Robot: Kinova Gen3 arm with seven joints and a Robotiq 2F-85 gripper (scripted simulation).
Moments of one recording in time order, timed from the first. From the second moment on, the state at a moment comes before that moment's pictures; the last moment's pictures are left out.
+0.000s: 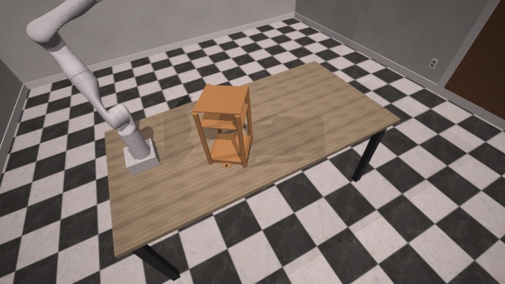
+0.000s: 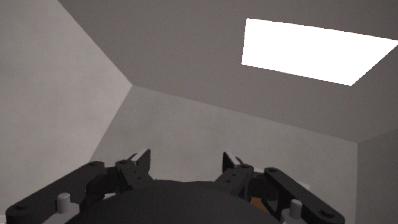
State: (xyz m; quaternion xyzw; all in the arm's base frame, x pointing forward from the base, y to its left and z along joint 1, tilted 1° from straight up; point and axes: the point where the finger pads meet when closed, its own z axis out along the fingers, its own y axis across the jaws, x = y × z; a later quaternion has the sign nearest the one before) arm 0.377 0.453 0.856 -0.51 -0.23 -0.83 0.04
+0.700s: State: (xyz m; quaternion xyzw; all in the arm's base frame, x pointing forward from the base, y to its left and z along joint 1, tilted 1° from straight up) arm 0.384 0.464 0.834 -0.52 -0.20 -0.83 0.05
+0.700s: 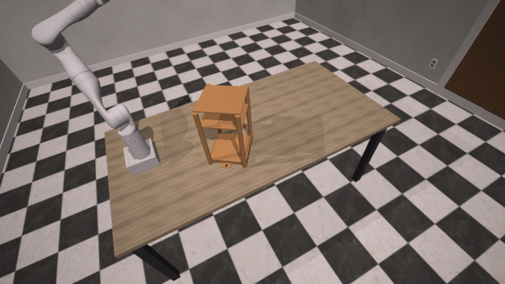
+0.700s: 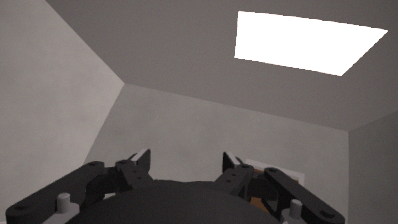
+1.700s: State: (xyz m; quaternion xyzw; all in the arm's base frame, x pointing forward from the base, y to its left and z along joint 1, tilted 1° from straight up) arm 0.398 0.474 0.798 -0.54 -0.16 -0.82 0.05
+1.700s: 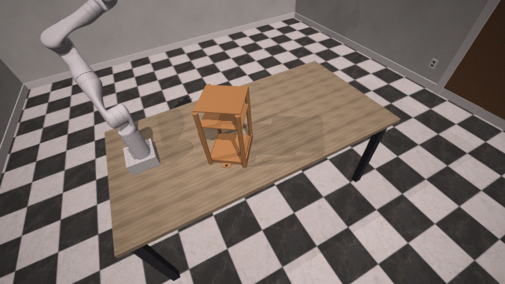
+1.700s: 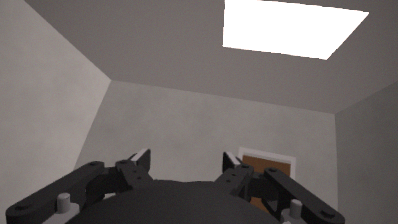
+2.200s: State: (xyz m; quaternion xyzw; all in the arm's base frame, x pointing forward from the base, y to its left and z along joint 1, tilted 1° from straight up) arm 0.406 0.480 0.777 -0.55 -0.14 -0.82 0.05
